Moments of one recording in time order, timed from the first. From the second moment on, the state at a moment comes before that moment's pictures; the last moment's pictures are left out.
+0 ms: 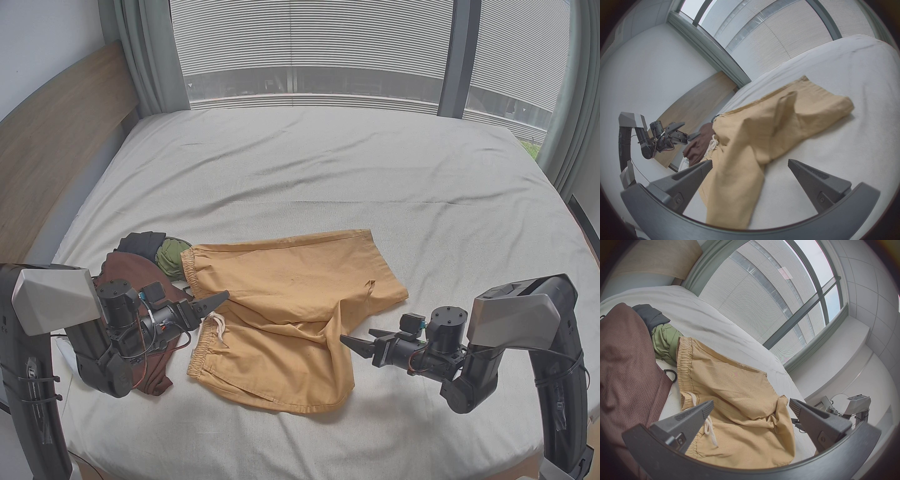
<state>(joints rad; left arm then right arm) -0.12 2.32 -0.61 -1.55 -0.53 -0.53 0.41 2.53 -0.72 -1.55 0.37 0.41</state>
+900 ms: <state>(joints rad) -0.12 2.31 -0.61 -1.55 -0.53 -0.54 0.49 2.61 -0.69 -1.54 0.37 0.33</state>
